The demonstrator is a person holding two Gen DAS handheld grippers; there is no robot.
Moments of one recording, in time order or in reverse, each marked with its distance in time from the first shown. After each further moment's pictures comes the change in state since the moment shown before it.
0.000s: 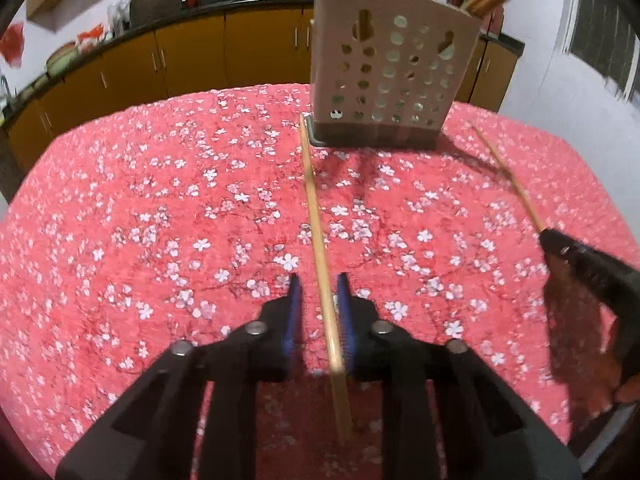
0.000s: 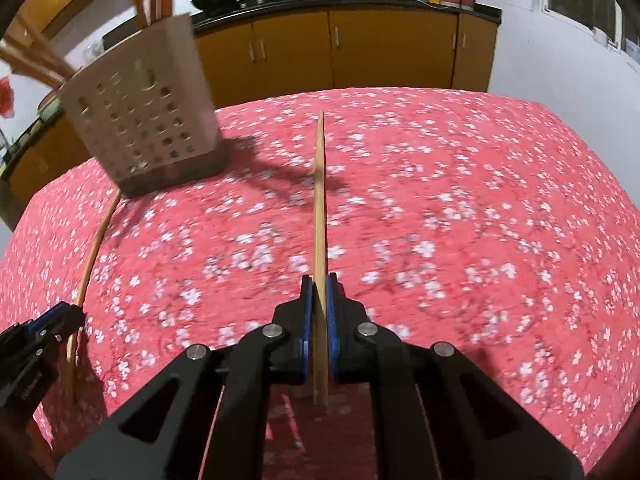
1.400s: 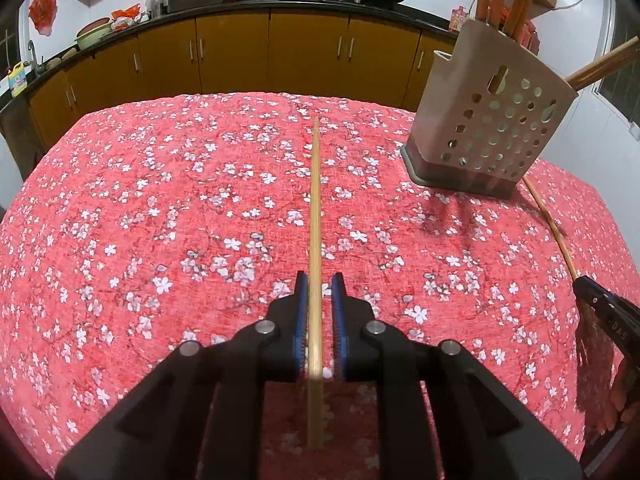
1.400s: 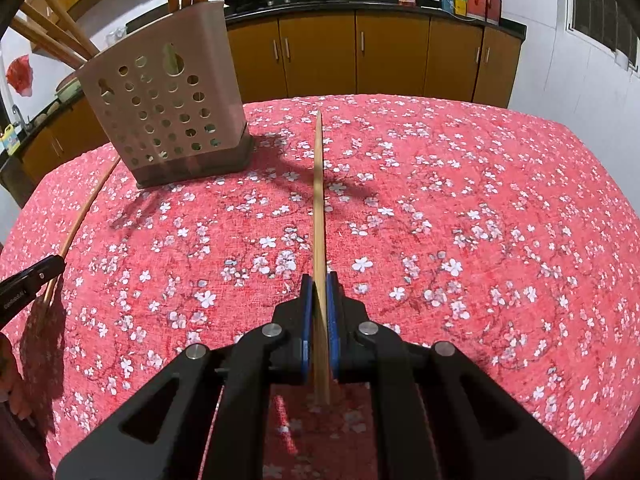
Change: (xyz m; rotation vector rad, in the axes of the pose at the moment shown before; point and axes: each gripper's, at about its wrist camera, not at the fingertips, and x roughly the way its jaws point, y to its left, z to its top) left arm 0.013 0.076 0.015 -0.136 -0.028 0.021; right arm 0.009 0.014 0.004 -0.085 -0.009 0.044
